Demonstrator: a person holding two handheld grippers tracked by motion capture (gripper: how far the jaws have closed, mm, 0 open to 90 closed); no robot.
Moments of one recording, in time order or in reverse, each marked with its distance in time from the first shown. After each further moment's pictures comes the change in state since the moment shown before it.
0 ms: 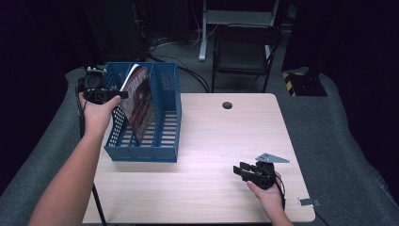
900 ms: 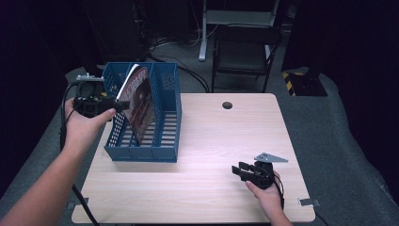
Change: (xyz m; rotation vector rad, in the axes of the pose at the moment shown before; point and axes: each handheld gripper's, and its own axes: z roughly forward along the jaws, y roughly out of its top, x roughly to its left) left arm -0.033 -0.021 -0.067 -0.004 -0.166 0.208; right arm 0.003 0.001 0.002 0.002 0.004 -0.003
